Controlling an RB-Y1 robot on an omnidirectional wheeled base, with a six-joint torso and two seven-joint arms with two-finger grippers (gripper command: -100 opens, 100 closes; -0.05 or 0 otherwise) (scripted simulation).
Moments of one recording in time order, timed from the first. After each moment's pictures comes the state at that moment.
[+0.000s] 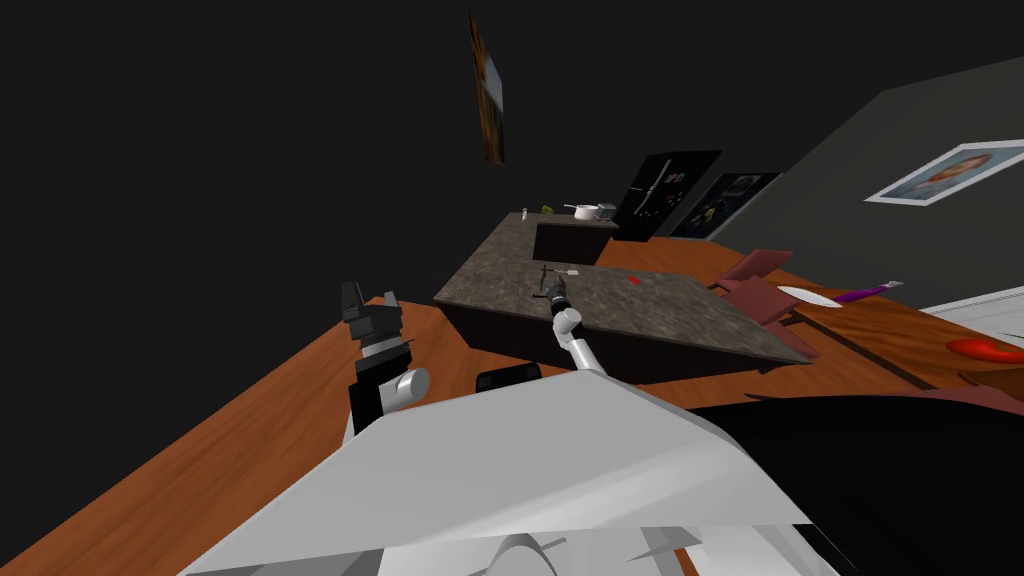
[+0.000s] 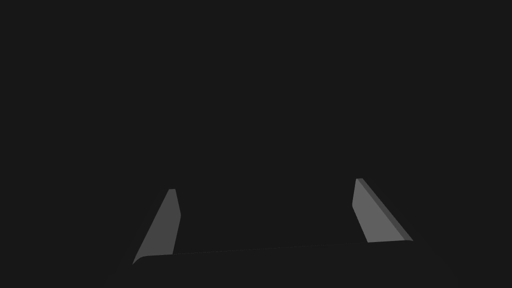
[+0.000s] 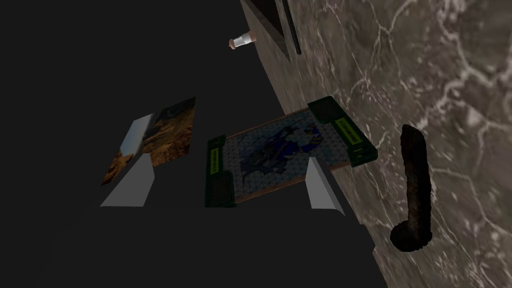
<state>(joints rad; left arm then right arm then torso) 0.48 -0.04 0.05 -2.23 0.12 -0.38 -0.08 -0.01 -0.11 -0.03 -1.52 -1.86 -0.23 -1.80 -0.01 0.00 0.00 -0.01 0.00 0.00</state>
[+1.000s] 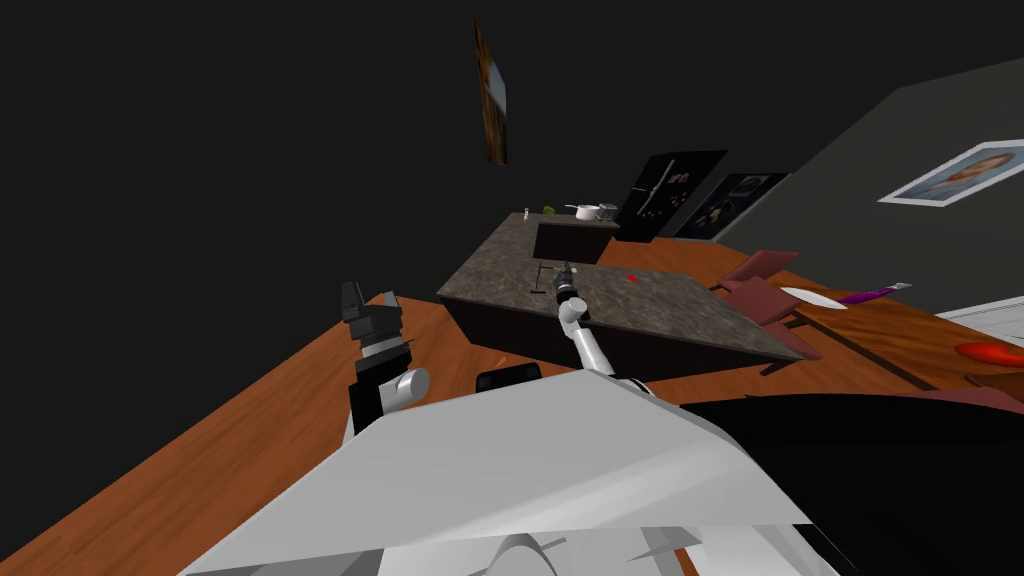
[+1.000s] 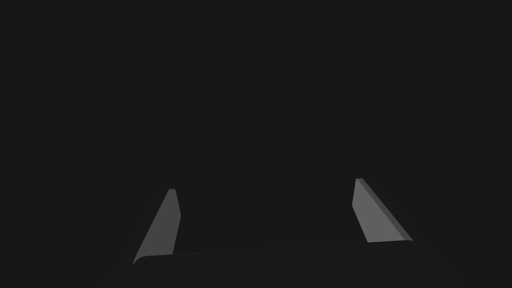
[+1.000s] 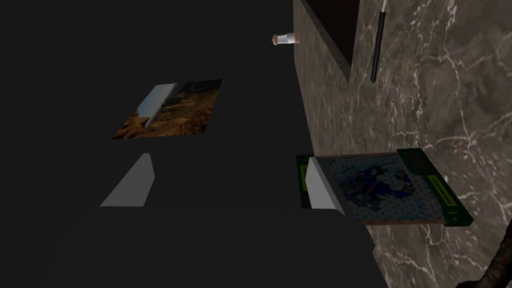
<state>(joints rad) 0.48 -0.04 0.05 -2.23 0.12 -0.38 -0.08 -0.09 -0.15 -0.11 -1.55 -1.74 -0.21 -1.68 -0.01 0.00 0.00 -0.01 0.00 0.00</state>
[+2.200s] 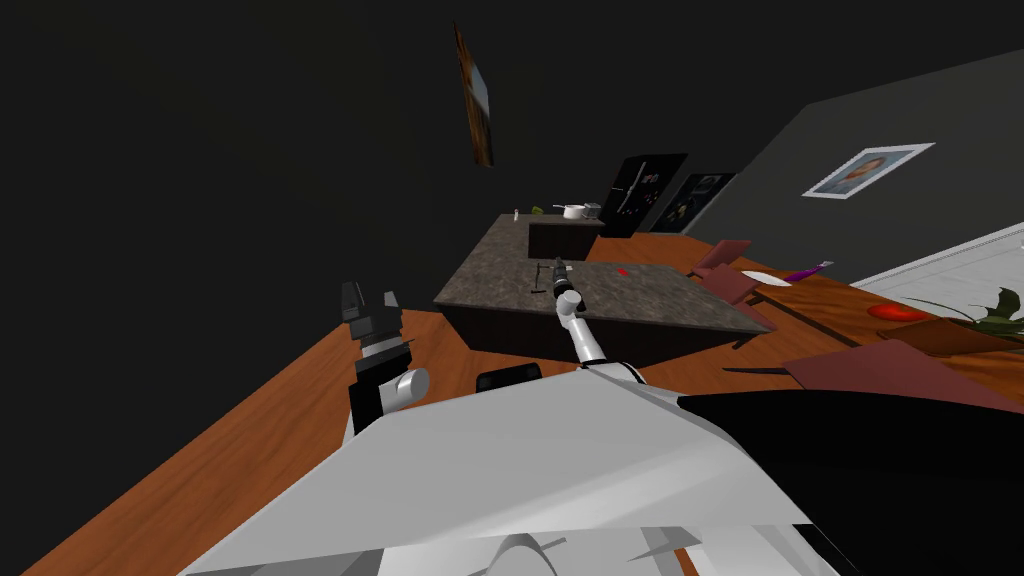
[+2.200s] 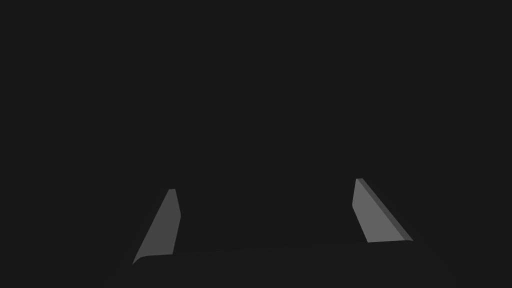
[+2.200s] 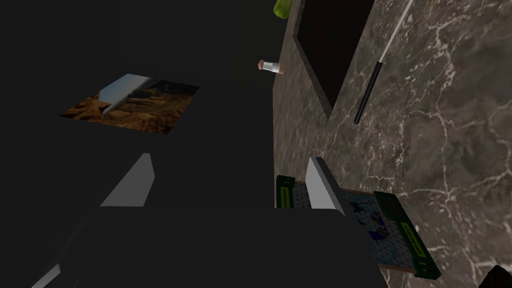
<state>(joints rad) 0.48 -0.04 0.05 -2.23 0.12 -0.38 -0.08 -0.23 -0.14 -0.16 -1.39 -1.66 -0.16 -1.46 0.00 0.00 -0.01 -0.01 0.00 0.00</state>
